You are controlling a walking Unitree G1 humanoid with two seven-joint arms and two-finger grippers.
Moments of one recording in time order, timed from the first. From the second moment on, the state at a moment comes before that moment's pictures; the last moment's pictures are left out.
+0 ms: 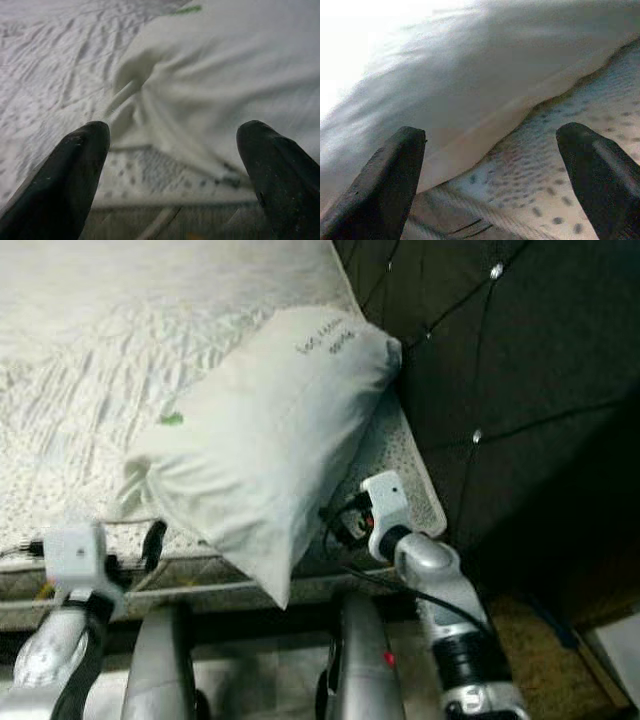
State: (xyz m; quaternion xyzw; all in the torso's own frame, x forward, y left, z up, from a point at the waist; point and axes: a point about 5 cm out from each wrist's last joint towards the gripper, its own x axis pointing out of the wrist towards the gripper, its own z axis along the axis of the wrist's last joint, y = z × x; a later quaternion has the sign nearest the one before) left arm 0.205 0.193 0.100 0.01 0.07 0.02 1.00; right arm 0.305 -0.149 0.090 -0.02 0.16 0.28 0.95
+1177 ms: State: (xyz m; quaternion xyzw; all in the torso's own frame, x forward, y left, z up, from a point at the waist) left arm 0.189 0.208 0.103 0.06 0.08 0.04 0.99; right arm 0.291 -0.086 0.093 0.03 0.24 0.41 0.88
